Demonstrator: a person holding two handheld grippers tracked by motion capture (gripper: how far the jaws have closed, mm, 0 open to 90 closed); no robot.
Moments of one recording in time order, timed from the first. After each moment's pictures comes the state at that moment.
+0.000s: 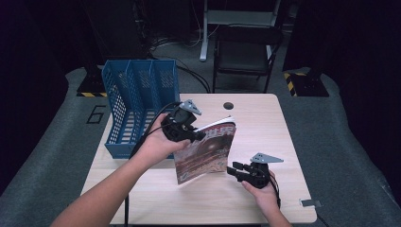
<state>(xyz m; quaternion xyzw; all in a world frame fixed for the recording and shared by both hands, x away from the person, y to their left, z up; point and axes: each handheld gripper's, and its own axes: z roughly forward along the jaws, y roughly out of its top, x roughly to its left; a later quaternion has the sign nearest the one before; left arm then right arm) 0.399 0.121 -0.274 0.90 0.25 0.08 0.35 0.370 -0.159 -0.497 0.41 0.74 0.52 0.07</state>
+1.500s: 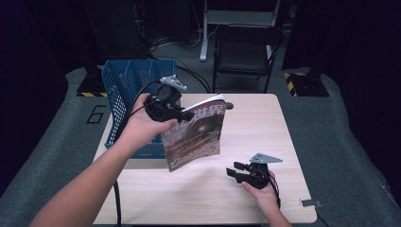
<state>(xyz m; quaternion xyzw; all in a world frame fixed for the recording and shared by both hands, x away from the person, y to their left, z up) 0.406 0.151 -0.217 0.88 0.28 0.11 0.37 0.370 -0.158 -0.498 0.41 0.75 0.51 0.07</state>
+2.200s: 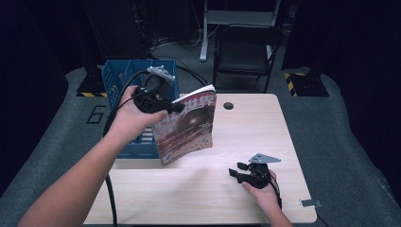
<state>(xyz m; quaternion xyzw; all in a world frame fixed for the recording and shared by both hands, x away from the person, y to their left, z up) 0.412 0.172 -0.201 0.87 0.31 0.13 0.37 0.373 -0.161 -0.504 0.43 0.77 0.47 0.10</state>
